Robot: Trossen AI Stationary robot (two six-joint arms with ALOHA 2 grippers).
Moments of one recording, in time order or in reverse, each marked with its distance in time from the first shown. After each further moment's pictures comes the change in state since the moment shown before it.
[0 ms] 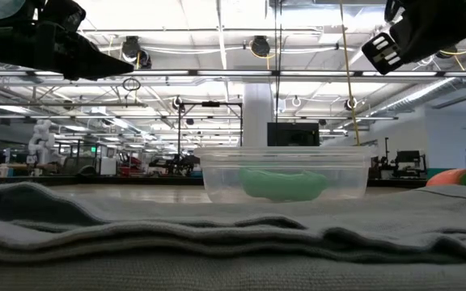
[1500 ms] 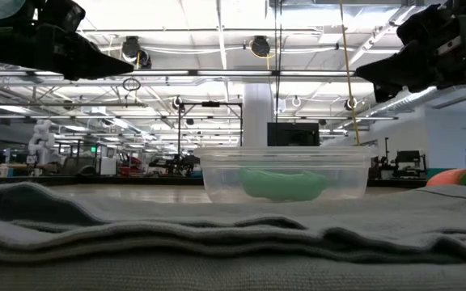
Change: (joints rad) left arm 0.000 0.000 -0.001 0.001 0.000 0.033; right arm -0.335 -0.430 -0.607 0.884 -0.004 0.031
